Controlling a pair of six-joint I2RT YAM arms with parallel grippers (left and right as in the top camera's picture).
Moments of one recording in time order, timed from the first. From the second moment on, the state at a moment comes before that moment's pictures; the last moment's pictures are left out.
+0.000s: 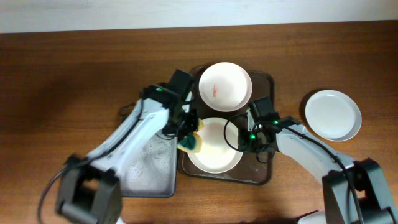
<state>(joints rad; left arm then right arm) -0.47 1.75 1.37 -1.03 0.21 -0.46 0.31 1.60 0.83 -0.55 -0.24 0.35</state>
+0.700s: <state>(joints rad) -0.23 1.43 1.01 -0.92 0.07 -0.41 0.43 1.28 1.00 -0.88 0.17 0.20</state>
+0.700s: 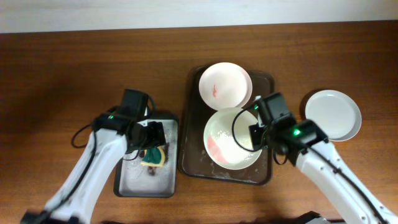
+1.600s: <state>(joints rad) -0.23 1.10 1.02 -0.96 0.08 -0.41 1.14 1.24 1.00 -0.85 1.36 0.18</state>
